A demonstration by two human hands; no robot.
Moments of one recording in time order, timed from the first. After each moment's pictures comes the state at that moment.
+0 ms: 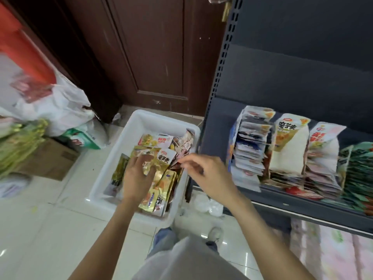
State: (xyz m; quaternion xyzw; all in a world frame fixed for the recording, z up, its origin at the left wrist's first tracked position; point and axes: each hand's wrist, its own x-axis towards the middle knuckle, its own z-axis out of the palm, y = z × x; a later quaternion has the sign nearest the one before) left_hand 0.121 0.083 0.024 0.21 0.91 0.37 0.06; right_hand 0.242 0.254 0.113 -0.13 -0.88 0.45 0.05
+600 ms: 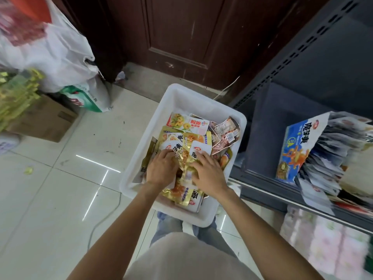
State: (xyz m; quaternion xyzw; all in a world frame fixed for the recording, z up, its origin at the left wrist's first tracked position) left_hand 0.050 0.037 -0.084 0.27 0.92 0.18 0.24; right_hand 0.149 0.180 -0.061 -0.13 -0.95 0.17 -0.24
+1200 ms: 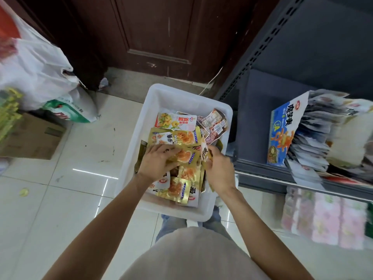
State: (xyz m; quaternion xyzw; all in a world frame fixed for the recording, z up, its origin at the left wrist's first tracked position) left_hand 0.018 0.043 -0.084 0.50 0.83 0.15 0.16; right_hand 0.159 0.180 -0.001 -0.40 -0.88 0.26 -0.05
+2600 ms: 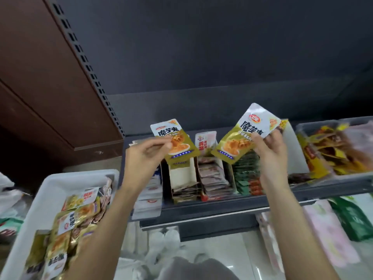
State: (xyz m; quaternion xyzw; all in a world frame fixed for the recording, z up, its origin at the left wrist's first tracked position) left_hand 0.239 0.337 0.175 0.39 0.65 0.61 0.22; right_hand 0.453 0.483 0.174 -0.38 -0.52 0.57 0.51
